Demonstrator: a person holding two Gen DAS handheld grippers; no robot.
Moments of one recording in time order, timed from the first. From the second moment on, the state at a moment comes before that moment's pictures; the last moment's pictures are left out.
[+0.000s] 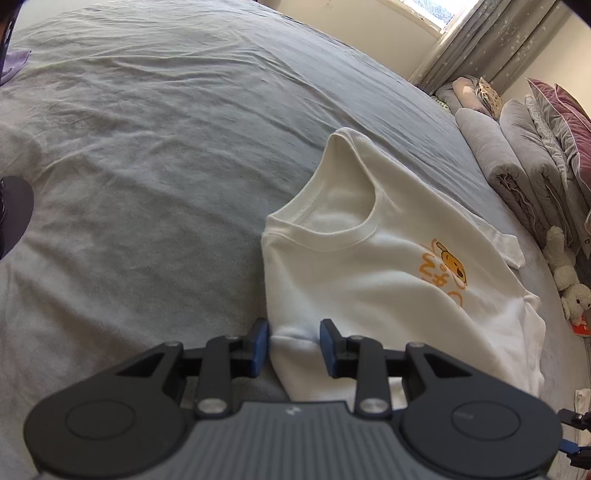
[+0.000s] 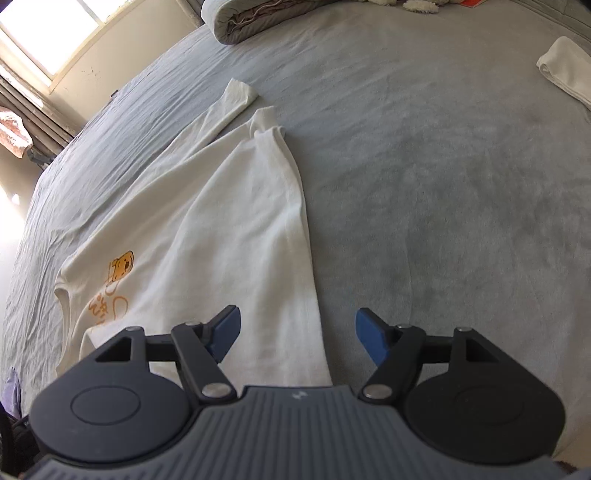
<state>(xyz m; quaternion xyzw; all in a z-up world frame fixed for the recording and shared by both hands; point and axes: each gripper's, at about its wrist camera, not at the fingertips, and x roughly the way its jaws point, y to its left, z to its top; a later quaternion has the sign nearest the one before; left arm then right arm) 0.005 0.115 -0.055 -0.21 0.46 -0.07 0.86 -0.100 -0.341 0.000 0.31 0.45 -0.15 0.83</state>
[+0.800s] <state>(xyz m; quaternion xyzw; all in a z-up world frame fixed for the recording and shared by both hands) -0.052 0.106 -0.065 -0.28 0.53 -0.18 0.78 -0.132 -0.301 -0.002 0.21 0.43 -0.15 0.87</state>
